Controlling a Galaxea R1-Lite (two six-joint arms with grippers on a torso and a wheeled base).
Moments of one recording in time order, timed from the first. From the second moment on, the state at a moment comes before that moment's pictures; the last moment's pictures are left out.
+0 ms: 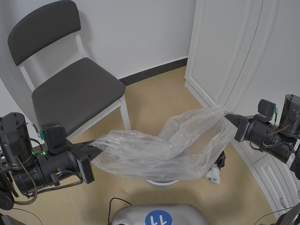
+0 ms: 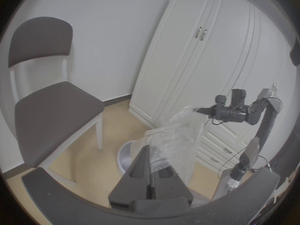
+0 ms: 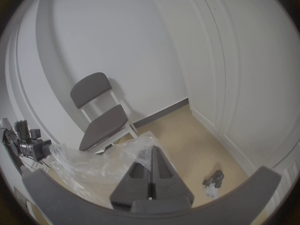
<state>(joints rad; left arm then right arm) -0.66 1.31 -0.45 -0.65 -0.04 -0.17 0.53 1.44 -0.55 -0.79 -0.09 0.26</state>
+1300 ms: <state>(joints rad) -0.69 1.78 -0.44 -1.17 -0.05 -0.46 0.64 1.87 -0.48 -1.31 -0.08 0.36</state>
